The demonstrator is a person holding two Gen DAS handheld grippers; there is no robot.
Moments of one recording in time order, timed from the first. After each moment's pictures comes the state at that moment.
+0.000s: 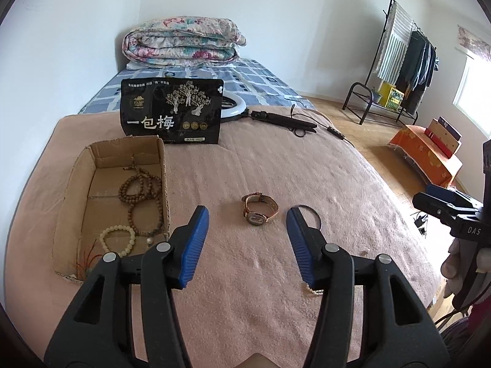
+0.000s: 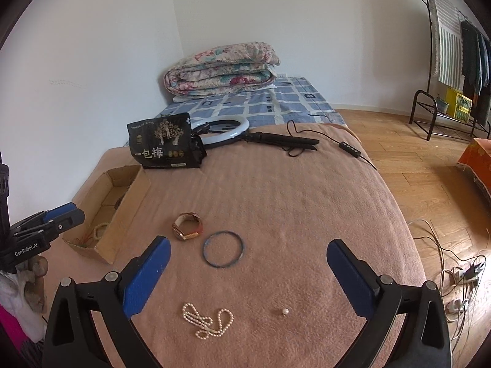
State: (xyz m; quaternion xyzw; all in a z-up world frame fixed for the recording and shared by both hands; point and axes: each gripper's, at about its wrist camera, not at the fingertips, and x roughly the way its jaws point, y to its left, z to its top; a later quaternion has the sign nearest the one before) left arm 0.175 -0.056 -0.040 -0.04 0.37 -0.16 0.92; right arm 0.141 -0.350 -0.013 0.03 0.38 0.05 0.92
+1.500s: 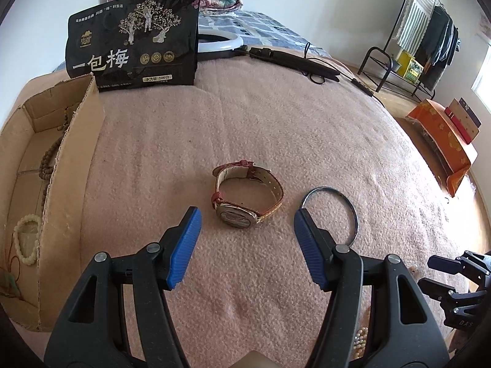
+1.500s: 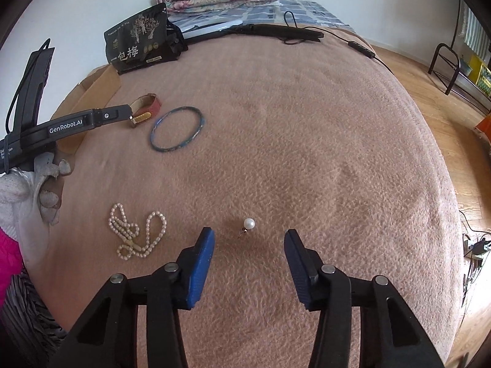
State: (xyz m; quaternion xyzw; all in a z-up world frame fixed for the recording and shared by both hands) left arm 0.268 -0.133 -0.159 -0.03 0.45 -0.14 0.88; right arm 0.144 -0.385 -0.140 0.00 0.53 0.09 0.84
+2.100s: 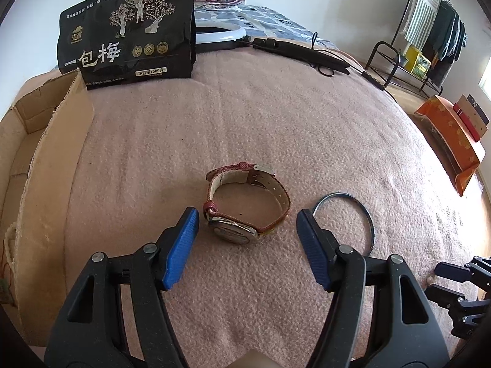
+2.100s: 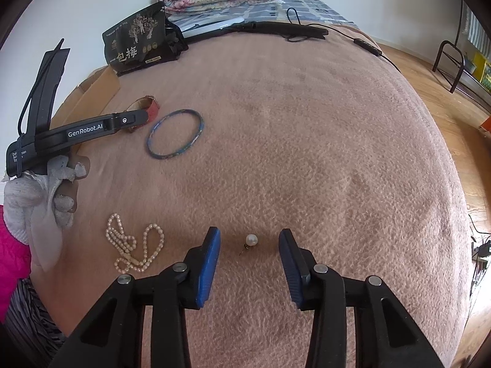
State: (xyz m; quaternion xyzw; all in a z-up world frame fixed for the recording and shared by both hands) left arm 0.287 -0.146 -0.178 -0.01 0.46 -0.12 0.88; right arm 0.159 -0.382 -0.147 0.01 0.53 0.09 0.84
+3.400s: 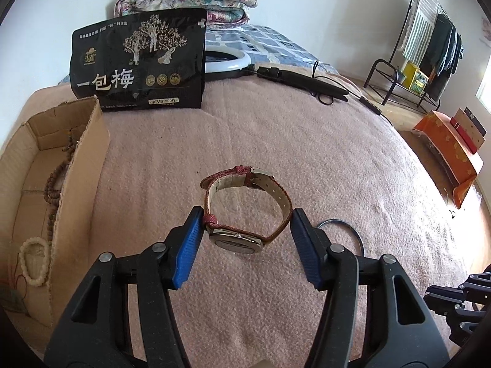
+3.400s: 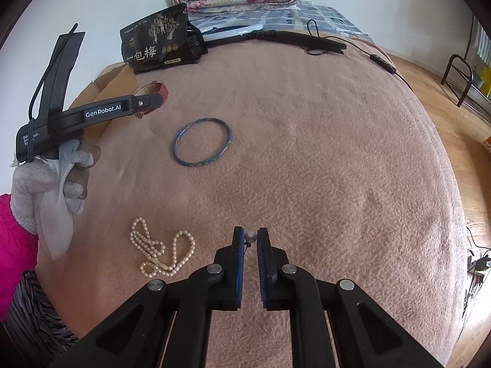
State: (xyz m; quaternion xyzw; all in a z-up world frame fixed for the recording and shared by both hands) left arm 0.282 -0.131 -0.145 -0.03 0.42 -0.12 0.90; right arm 0.154 -0.362 -0.126 -0.01 0.52 0.12 0.84
